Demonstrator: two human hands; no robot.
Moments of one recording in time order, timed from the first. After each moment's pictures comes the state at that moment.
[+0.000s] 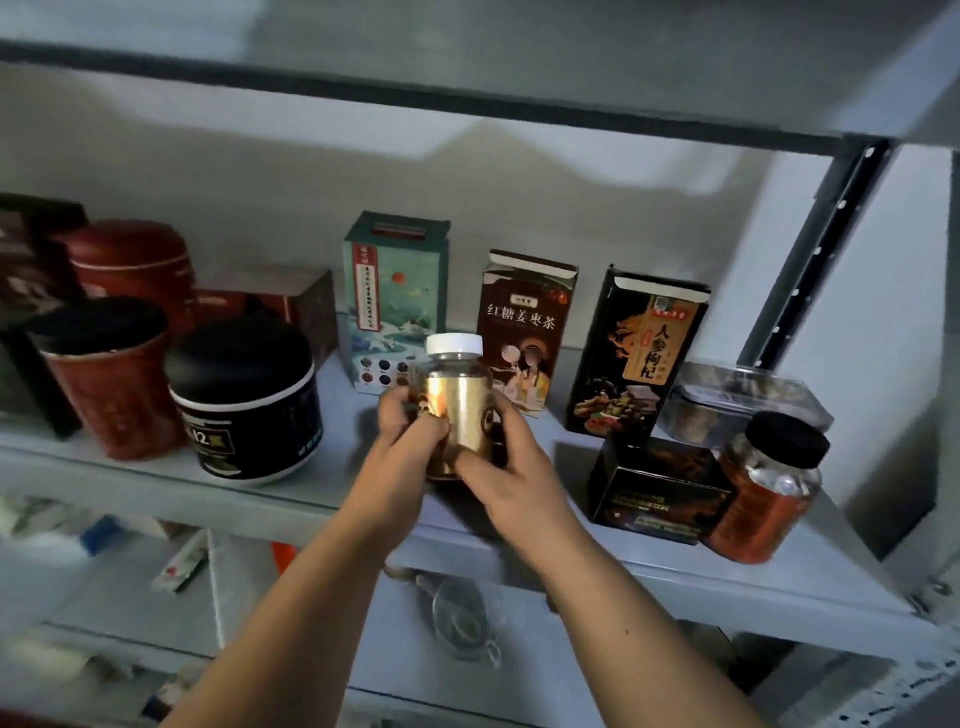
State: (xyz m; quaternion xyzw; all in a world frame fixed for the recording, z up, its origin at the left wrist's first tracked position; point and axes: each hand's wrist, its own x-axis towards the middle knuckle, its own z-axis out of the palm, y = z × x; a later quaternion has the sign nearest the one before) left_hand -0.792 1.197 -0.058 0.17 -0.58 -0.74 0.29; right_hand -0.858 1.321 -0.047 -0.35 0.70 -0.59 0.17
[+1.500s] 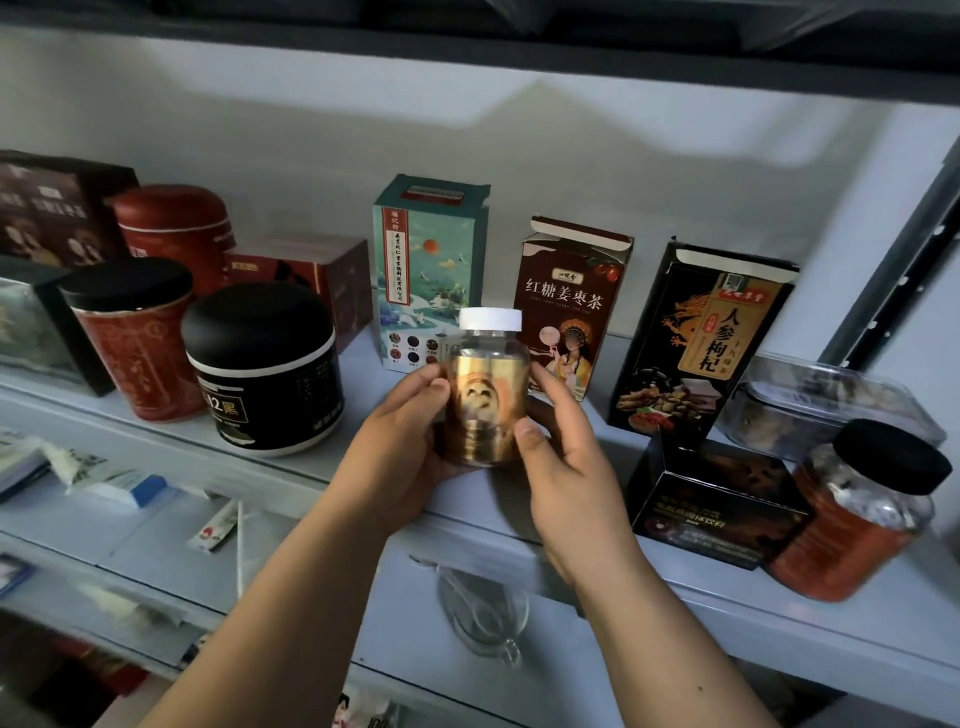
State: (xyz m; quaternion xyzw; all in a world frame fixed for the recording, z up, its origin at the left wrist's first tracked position) left_hand -0.798 1.186 -0.063 0.14 -0.51 -0.81 0.26; right_hand -0.878 1.325 -0.067 -0.35 0.68 -0.63 0.12
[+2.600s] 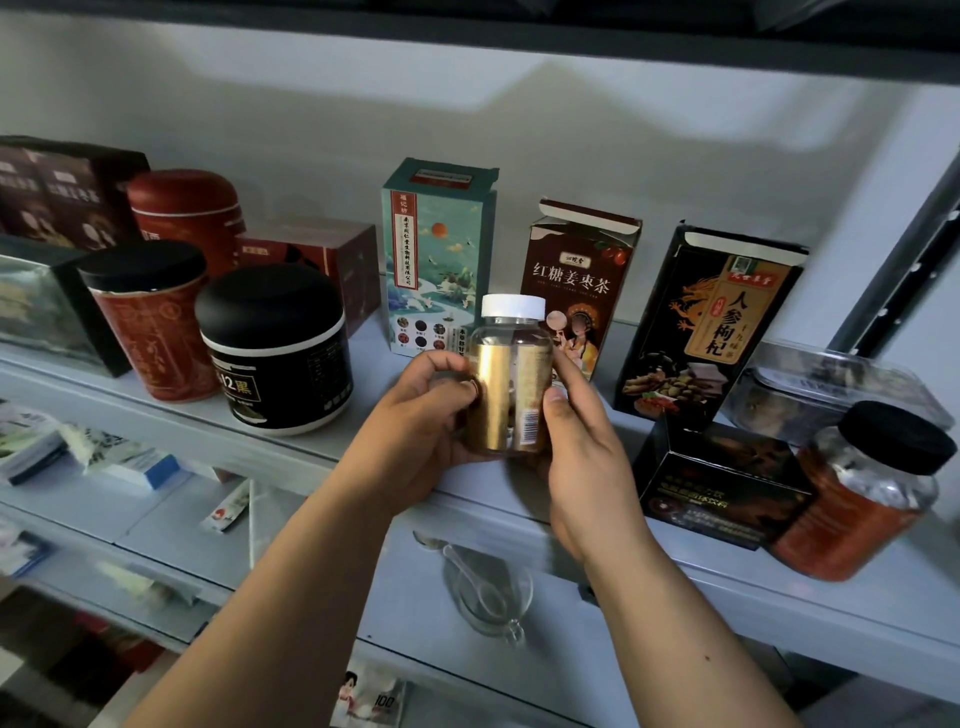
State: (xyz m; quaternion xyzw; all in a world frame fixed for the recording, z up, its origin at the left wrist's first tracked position) left_hand -0.791 1.195 -0.055 0.10 -0.52 -0.81 0.24; right_hand -0.883 1.317 -0.078 -0.33 0.61 -0.71 0.15
